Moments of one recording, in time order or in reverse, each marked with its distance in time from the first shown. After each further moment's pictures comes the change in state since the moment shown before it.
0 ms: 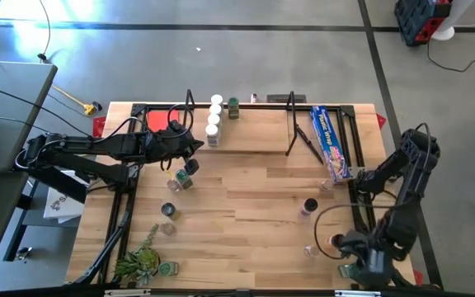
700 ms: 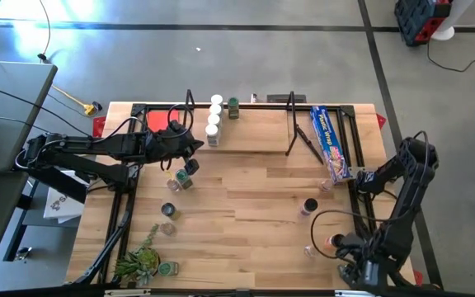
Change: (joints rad) left arm 0.000 0.000 0.000 0.000 0.000 0.000; right arm 0.025 0.110 0.002 0.031 0.073 0.183
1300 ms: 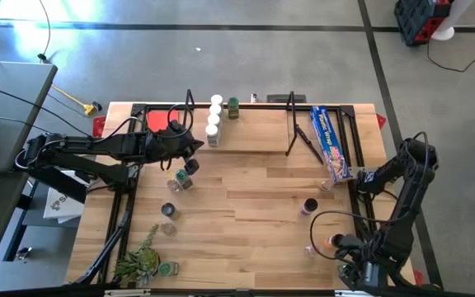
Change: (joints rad) left arm 0.000 0.000 0.000 0.000 0.001 0.000; right arm 0.000 0.007 0.002 -0.013 0.045 -0.008
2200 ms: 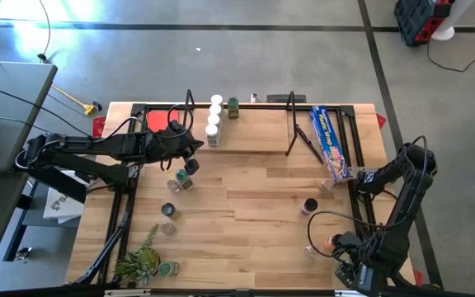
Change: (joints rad) left arm 0.000 0.000 0.000 0.000 0.000 0.000; right arm -0.025 0.061 0.057 -0.092 0.002 0.006
